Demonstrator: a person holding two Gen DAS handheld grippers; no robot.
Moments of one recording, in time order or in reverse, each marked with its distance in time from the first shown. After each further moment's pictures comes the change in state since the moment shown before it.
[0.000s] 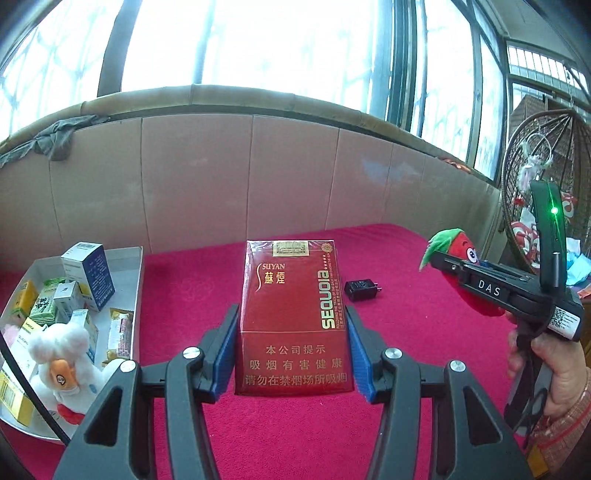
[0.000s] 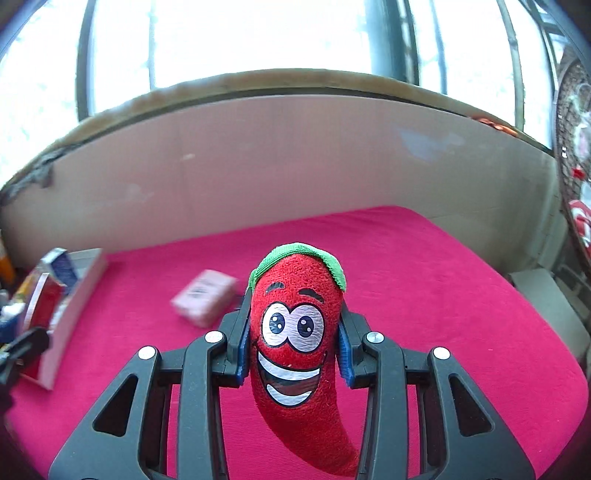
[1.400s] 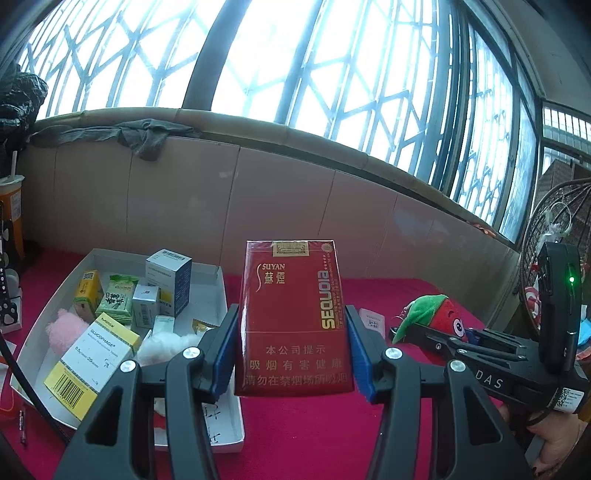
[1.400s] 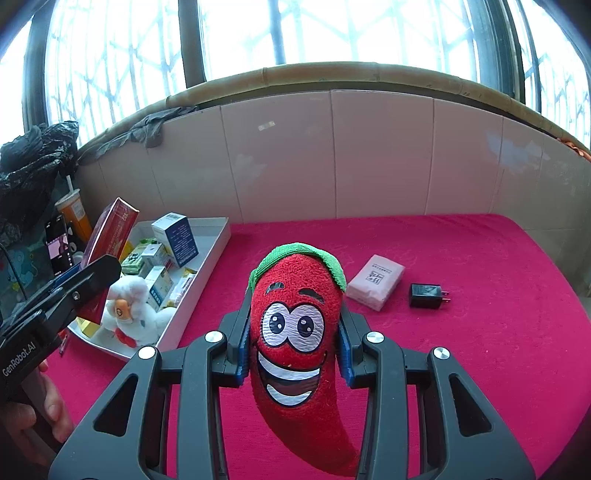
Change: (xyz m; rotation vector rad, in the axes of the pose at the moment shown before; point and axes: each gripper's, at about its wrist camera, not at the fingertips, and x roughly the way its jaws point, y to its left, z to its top) left arm -0.065 0.088 0.003 -0.185 -0.144 0.080; right arm -0.025 0.146 -0.019 -0.139 0.086 0.240
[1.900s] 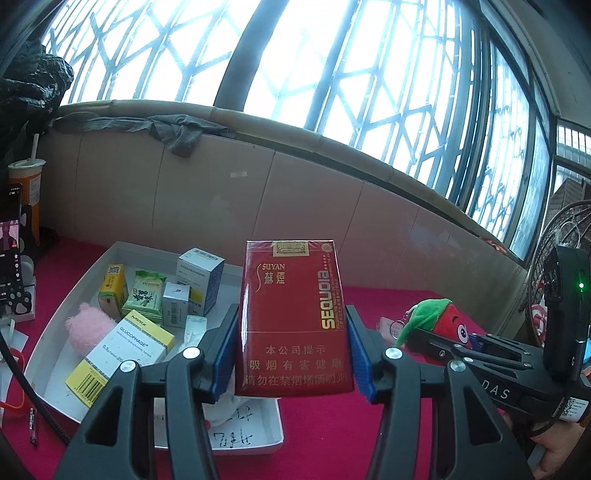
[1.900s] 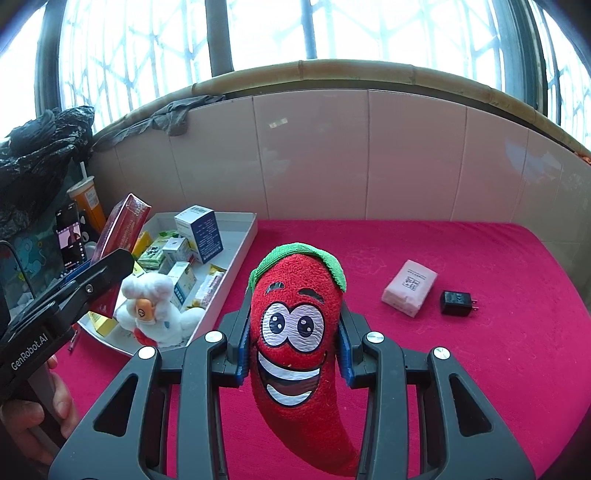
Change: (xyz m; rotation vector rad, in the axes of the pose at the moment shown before) left arm -0.008 0.036 0.001 -0.061 -0.021 0.039; right arm 0.010 0.042 0.007 -0.060 0.010 0.033
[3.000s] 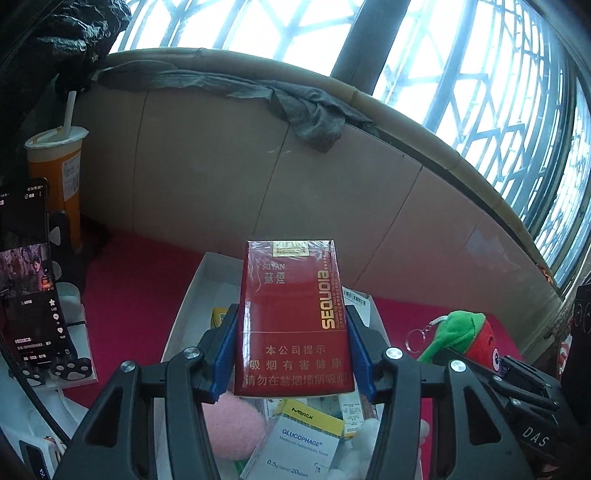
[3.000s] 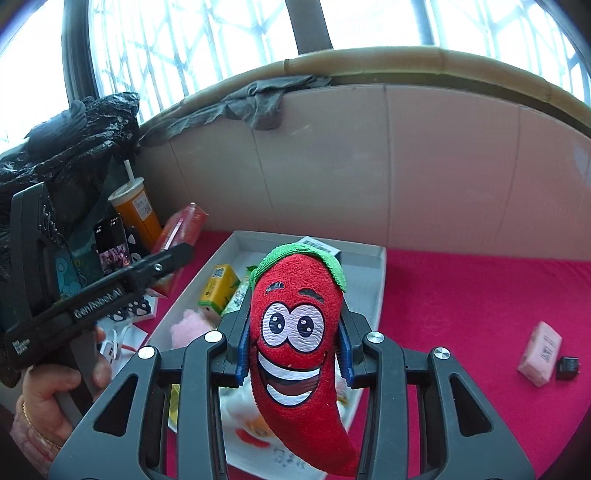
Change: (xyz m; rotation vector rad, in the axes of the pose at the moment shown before) left arm 0.066 0.150 0.073 -0.138 0.154 0.157; right arm 0.107 0.124 0.069 -0.015 0.085 0.235
